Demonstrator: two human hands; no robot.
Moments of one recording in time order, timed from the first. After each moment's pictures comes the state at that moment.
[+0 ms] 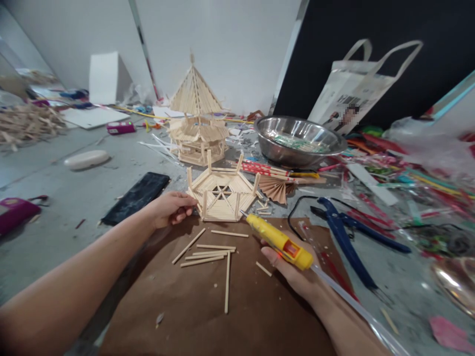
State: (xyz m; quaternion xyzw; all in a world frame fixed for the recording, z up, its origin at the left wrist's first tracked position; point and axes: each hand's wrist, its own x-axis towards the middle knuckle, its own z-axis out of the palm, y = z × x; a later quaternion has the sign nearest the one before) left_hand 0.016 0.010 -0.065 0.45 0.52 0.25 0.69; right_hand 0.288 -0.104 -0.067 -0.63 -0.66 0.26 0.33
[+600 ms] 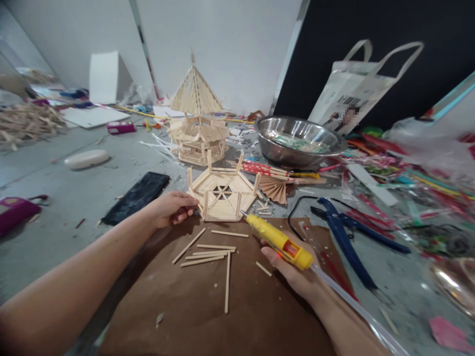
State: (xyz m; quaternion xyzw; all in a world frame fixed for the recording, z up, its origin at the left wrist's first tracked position) left_hand 0.017 0.011 -0.067 0.45 0.52 0.25 0.68; right_hand 0.291 -0.104 -0.071 -0.63 -0.66 0.25 0.33
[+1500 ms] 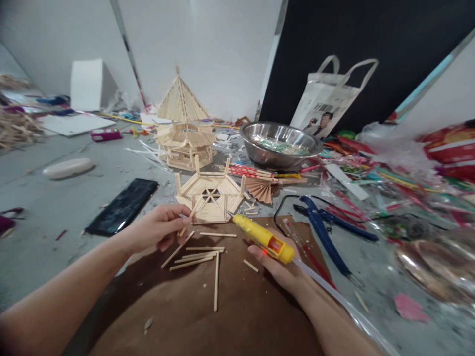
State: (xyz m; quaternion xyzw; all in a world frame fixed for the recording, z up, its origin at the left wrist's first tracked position) left_hand 0.027 -0.034 -0.035 0.65 0.40 0.19 0.62; right_hand 0.283 -0.109 -0.059 -0.61 -0.64 0.29 0.36
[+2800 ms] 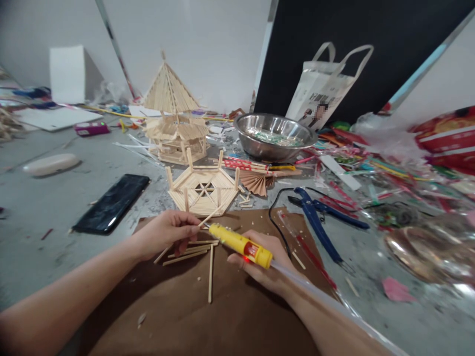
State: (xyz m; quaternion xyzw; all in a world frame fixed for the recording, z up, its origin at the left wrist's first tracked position) left_hand 0.053 -0.046 -0.058 0.61 0.41 0.17 0.65; right_hand 0.271 -0.117 -0.046 -0.57 -0.75 0.25 0.22
